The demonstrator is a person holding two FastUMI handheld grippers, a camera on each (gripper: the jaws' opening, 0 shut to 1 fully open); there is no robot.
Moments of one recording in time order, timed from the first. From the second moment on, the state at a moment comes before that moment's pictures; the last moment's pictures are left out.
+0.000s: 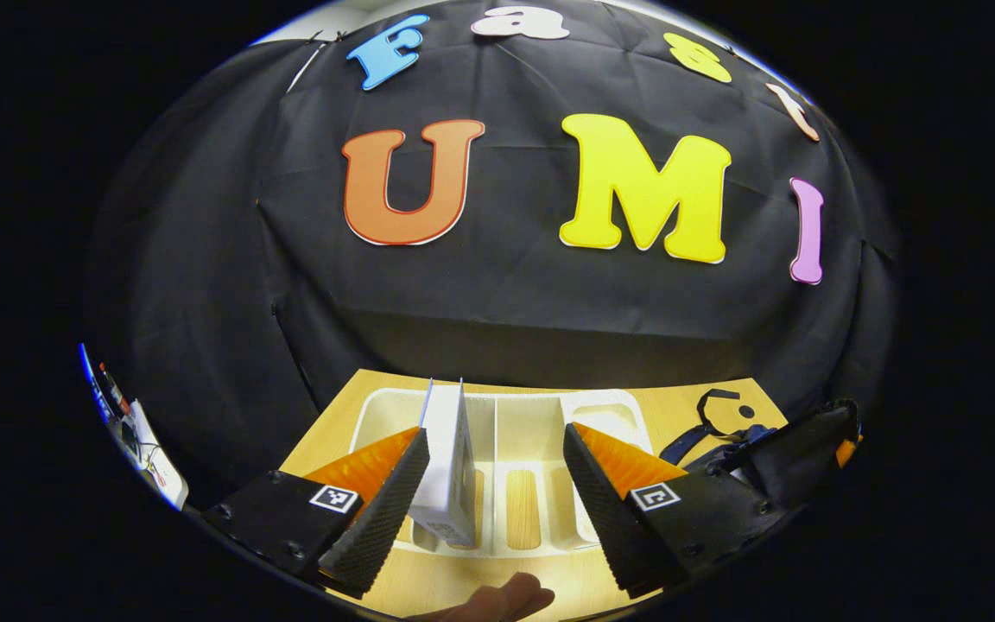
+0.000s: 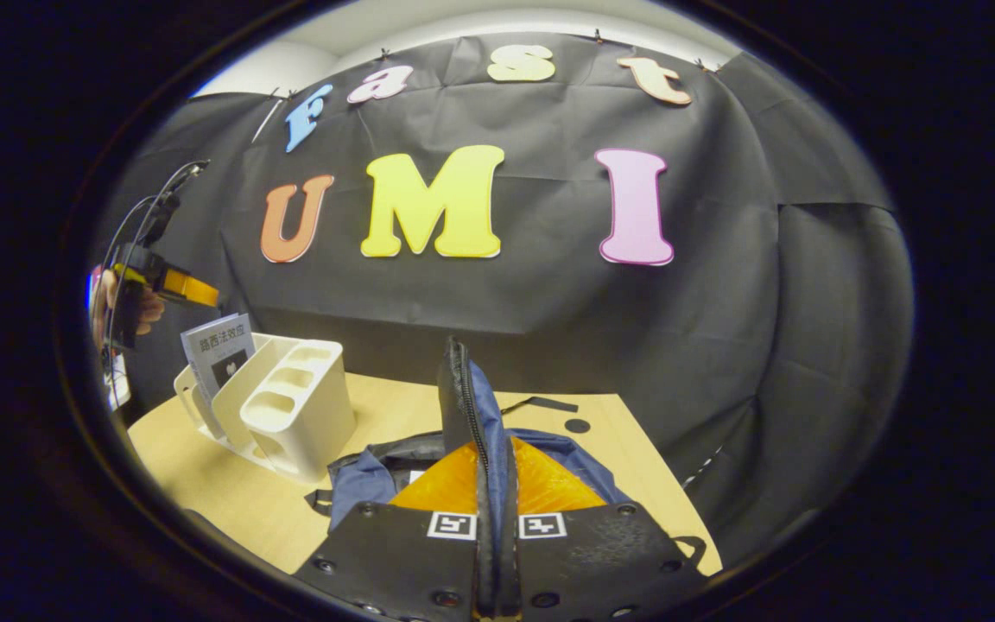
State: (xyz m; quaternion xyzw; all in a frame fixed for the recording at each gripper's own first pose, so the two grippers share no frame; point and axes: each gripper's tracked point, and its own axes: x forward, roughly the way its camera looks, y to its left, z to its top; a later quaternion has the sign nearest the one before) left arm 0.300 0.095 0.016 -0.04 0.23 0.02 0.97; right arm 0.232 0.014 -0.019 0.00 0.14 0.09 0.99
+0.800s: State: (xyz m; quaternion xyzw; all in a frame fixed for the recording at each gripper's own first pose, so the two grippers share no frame) left arm 0.338 0.139 -0.081 0.00 0.49 0.03 0.87; right arm 0.228 0.003 -0.030 0.01 0.15 0.09 0.98
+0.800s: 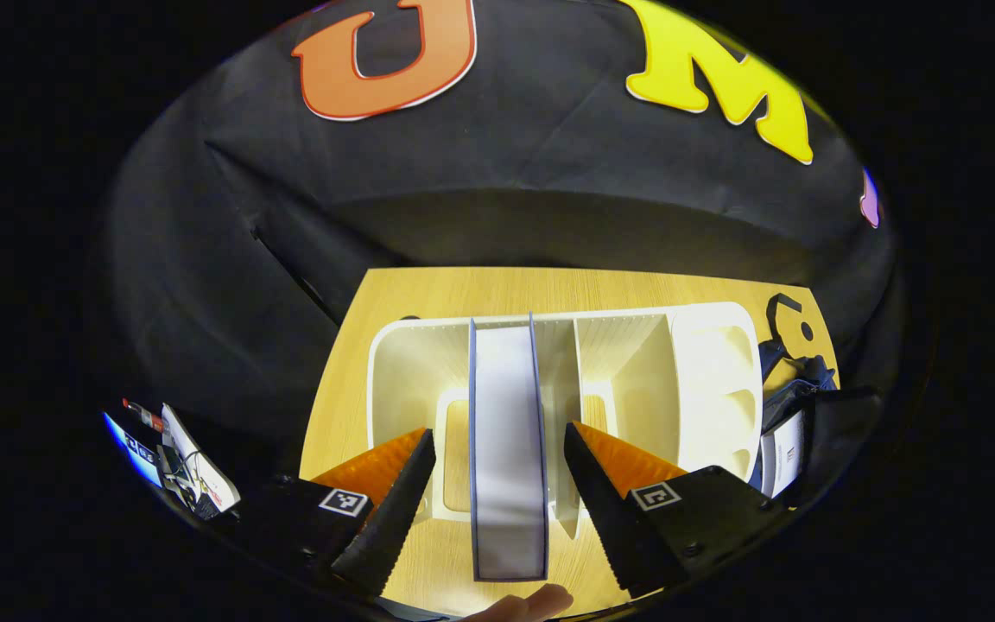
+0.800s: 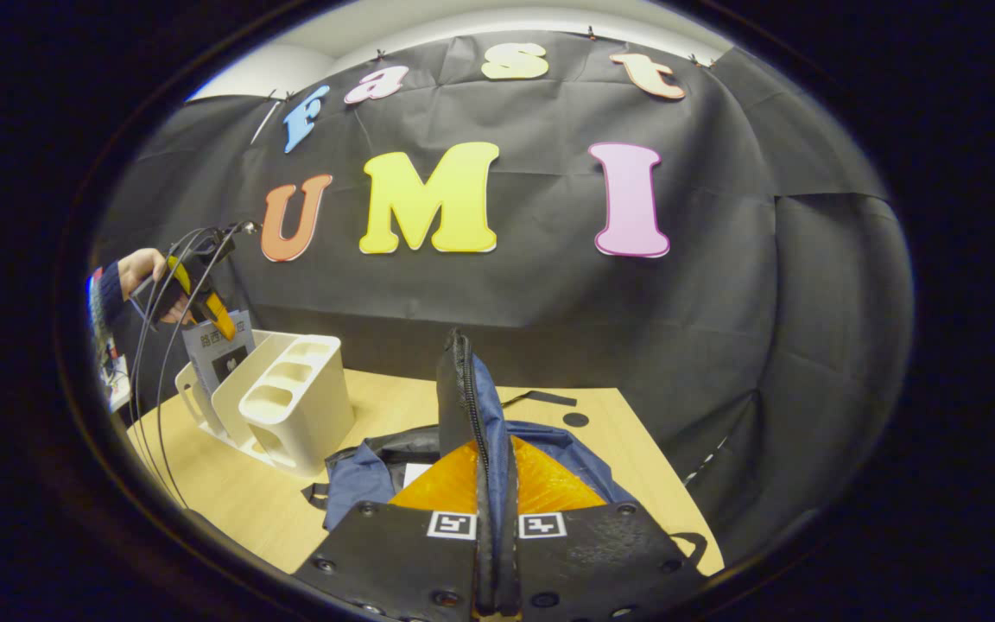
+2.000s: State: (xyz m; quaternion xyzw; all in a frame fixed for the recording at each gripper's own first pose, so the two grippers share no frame) left arm 0.244 0.127 -0.059 -0.06 0.49 0.03 0.87; right arm 0.224 0.025 -0.057 -0.01 0.16 0.11 0.98
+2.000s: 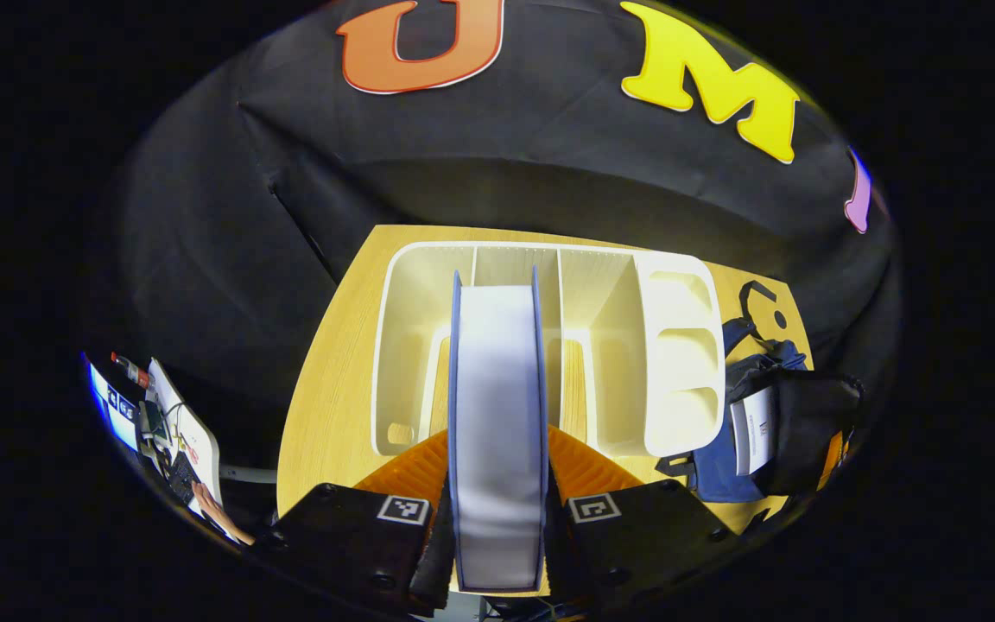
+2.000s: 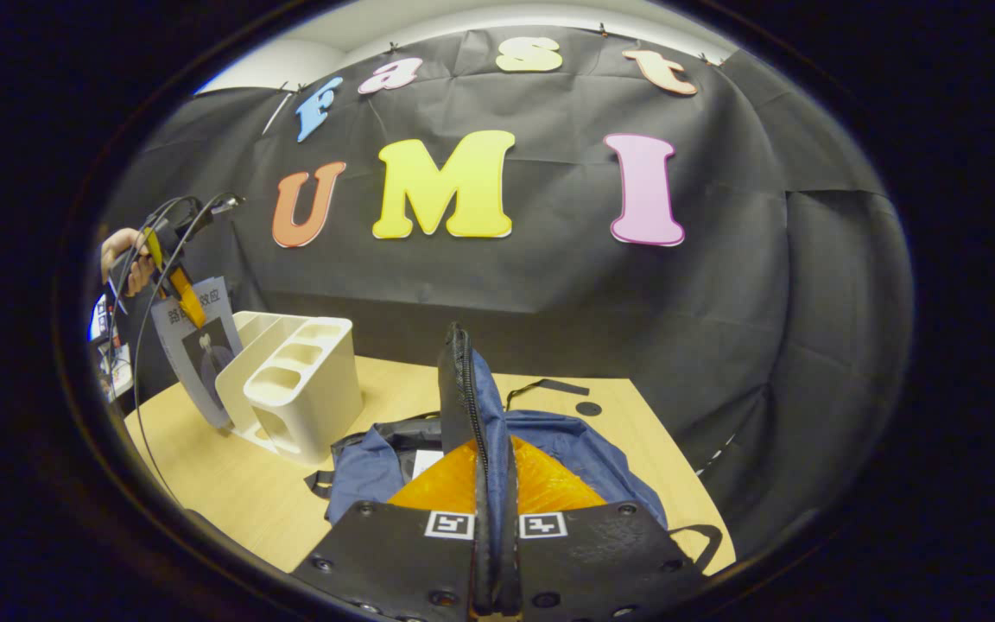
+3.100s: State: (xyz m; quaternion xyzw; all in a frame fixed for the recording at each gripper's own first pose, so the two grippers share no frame) left arm 0.104 0.106 -0.069 -0.35 0.39 -0.02 0.85; right arm 0.220 0.014 -0.070 0.00 0.18 0.09 0.98
